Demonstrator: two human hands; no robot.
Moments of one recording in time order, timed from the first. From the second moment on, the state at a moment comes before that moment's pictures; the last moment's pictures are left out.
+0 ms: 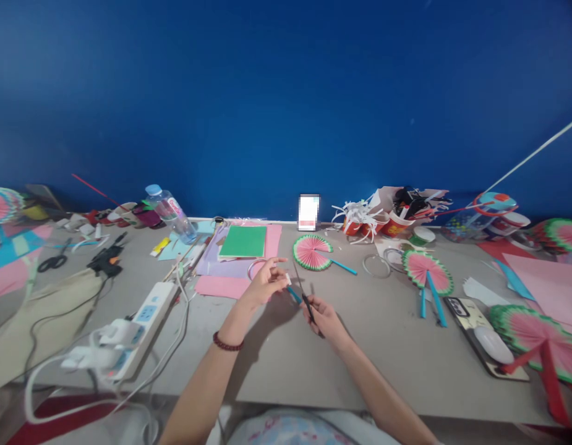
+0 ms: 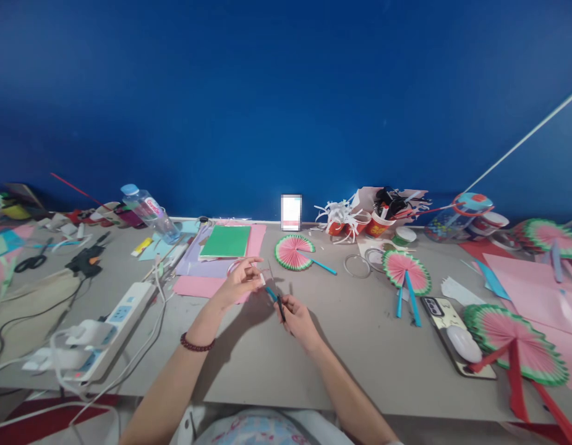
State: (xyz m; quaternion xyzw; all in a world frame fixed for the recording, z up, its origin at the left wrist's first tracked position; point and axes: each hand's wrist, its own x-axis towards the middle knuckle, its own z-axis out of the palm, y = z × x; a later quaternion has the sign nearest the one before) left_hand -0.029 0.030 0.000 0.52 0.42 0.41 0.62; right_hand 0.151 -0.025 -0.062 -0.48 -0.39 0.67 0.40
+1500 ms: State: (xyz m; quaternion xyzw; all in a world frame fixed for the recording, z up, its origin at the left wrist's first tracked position) left_hand -0.008 0.032 -0.067 0.60 0.43 0.43 0.52; right_hand 0.240 -0.007 -0.036 -0.59 -0.79 0.13 0.11
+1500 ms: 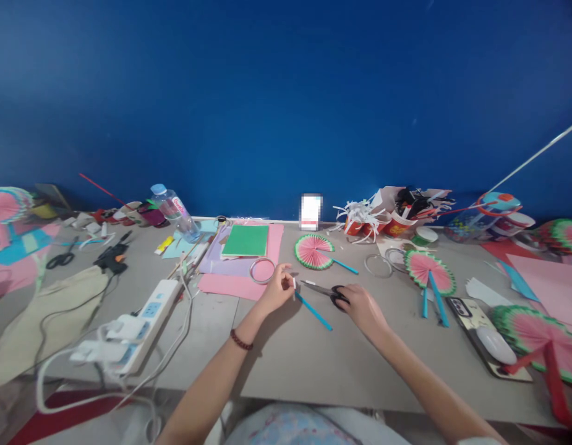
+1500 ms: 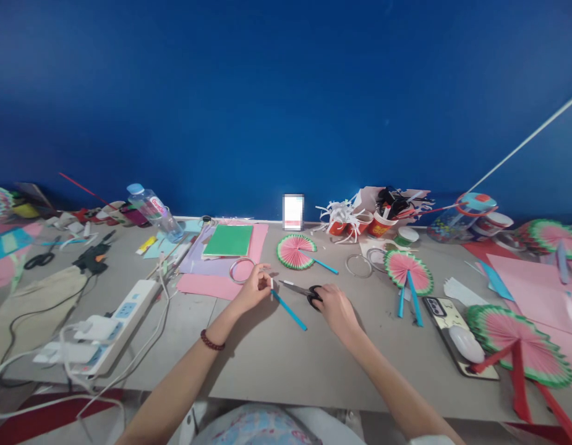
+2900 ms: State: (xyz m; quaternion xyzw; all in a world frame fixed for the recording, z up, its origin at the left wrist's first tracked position) left_hand -0.007 0.025 -0.026 0.56 0.39 0.57 0.46; right_hand 0.173 -0.010 -0.027 -0.53 -0.63 0.44 0.36
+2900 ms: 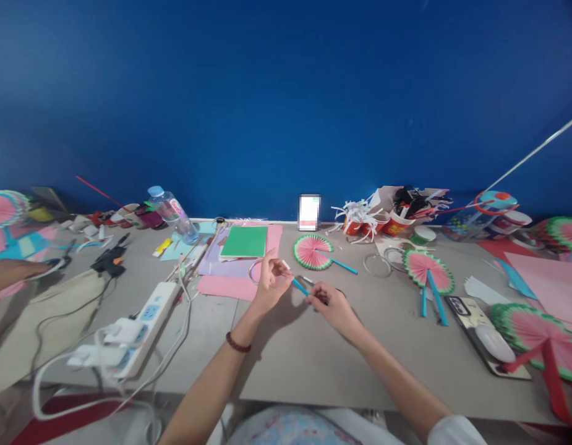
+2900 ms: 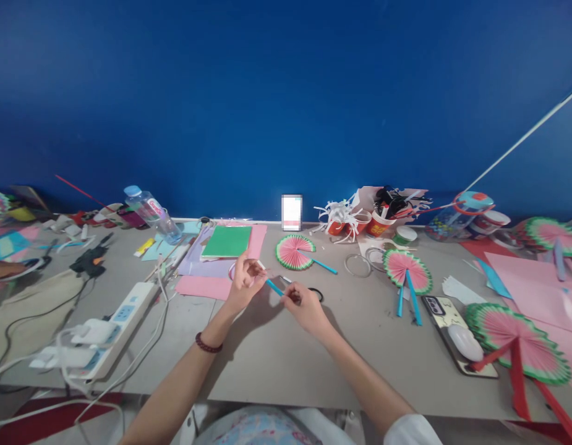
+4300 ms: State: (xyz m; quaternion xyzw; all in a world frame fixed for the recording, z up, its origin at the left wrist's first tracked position) left_hand -0.007 0.024 -0.024 0.50 0.42 0.56 0.51; right_hand 0.152 -0.016 -0.040 -0.43 -0.39 0.69 0.43
